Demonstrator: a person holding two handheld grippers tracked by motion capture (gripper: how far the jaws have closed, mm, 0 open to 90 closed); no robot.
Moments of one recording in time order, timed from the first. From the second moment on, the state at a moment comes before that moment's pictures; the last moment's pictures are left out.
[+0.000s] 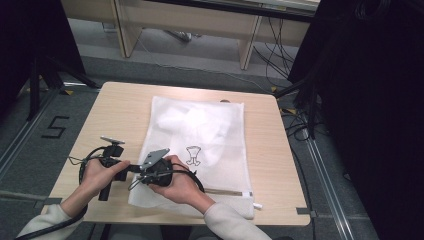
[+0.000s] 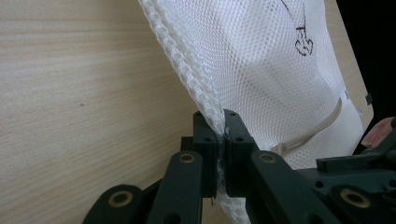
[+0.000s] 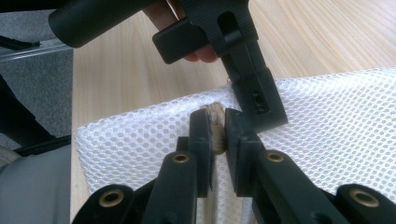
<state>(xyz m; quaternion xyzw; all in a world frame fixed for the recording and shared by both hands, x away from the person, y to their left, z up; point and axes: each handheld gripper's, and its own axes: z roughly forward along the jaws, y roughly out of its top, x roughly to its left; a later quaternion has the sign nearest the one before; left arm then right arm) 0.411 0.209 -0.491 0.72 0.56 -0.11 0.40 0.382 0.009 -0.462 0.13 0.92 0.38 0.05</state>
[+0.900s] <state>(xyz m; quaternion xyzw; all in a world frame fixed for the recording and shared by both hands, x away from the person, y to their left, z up) 0.411 0.208 -0.489 0.73 0.55 -0.09 0.40 0.379 -0.003 -0.467 0.13 0.92 0.37 0.05</state>
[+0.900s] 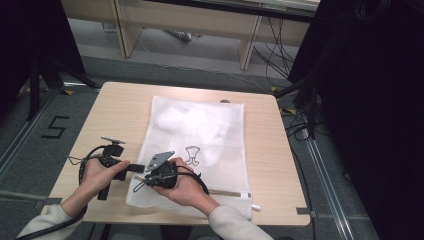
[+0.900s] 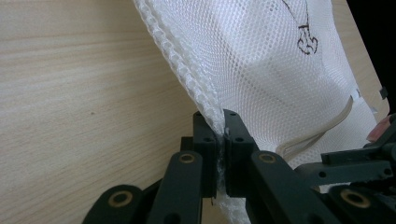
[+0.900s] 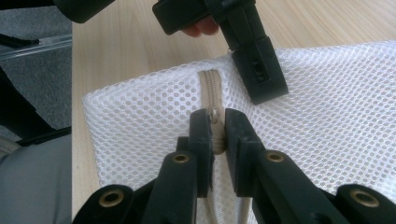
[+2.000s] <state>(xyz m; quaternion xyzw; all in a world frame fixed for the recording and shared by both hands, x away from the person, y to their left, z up) 0.413 0.212 -0.490 0.74 0.54 -0.09 0.39 0.381 -0.015 -0.473 0.15 0.92 0.37 0.04</state>
